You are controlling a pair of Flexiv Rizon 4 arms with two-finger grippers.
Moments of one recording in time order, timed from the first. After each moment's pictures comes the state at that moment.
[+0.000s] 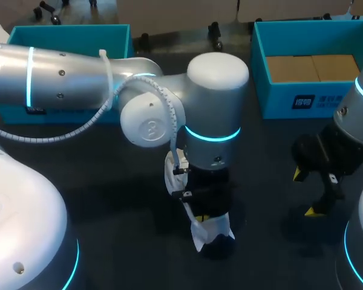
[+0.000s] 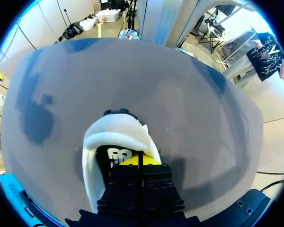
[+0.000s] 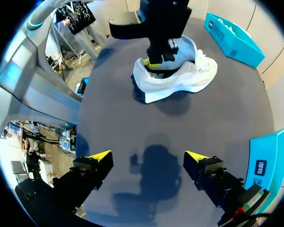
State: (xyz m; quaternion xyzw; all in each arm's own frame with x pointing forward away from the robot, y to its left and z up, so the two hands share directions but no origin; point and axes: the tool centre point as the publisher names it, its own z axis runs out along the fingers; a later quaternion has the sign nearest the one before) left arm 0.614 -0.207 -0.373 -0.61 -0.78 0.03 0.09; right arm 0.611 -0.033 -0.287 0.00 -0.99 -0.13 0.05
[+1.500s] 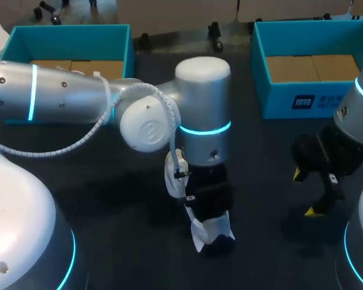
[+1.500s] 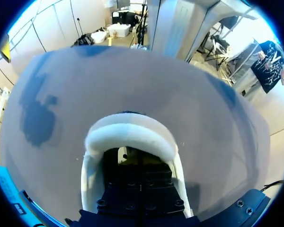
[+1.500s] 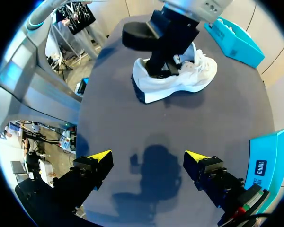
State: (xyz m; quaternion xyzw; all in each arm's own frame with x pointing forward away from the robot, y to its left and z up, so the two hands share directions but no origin) left arm 0.605 -0.226 -0.400 -0.58 -0.79 0.12 0.13; right arm 0.611 -0.033 -0.287 0.00 -0.99 -0.13 0.05
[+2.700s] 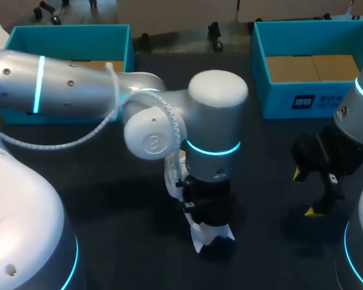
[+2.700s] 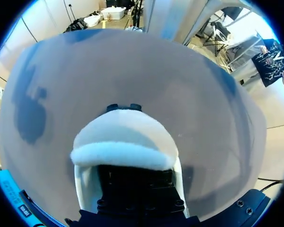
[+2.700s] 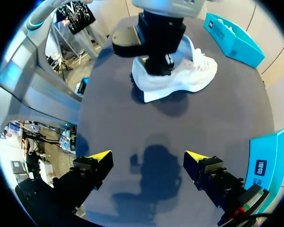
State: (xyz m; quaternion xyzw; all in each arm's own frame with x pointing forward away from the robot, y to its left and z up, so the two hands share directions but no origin) left arm 0.609 -0.217 -0.404 -0.60 -0.80 0.04 0.09; right arm 0.611 -0.033 -0.287 0.00 -0.99 -0.13 0.05
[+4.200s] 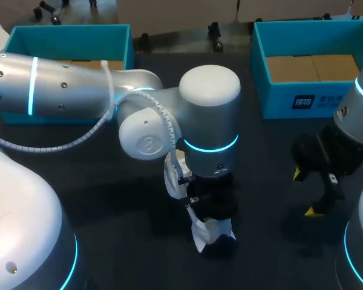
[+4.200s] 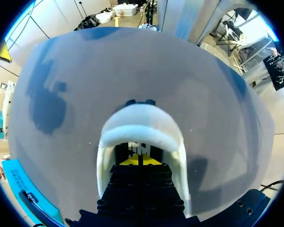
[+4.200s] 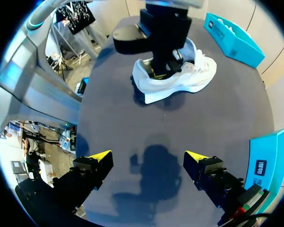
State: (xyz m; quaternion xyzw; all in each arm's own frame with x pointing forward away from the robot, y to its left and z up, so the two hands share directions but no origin) left arm 0.624 -0.233 -0.383 -0.57 -0.82 0.06 0.03; right arm 0.611 -0.033 -0.287 0.00 -0.99 -0.13 0.05
